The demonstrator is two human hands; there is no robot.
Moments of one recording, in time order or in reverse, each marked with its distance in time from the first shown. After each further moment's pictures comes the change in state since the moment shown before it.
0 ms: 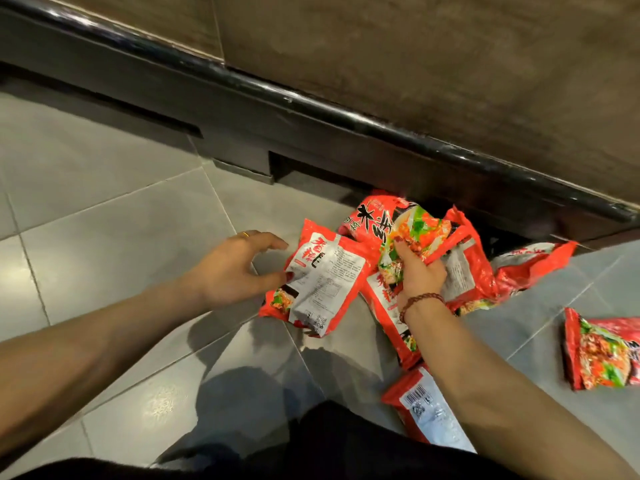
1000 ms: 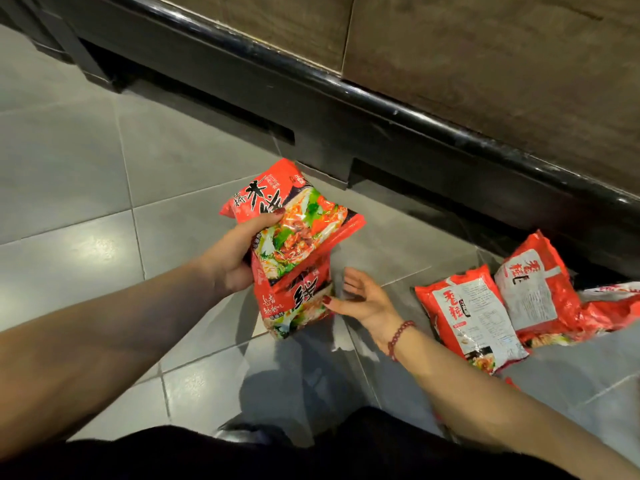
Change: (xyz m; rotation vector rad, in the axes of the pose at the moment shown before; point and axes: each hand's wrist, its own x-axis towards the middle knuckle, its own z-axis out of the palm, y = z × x) left_hand -0.037 -0.056 -0.030 -1.582 0.173 -0.457; right_hand -0.088 0.079 0.062 -0.582 -0.832 0.068
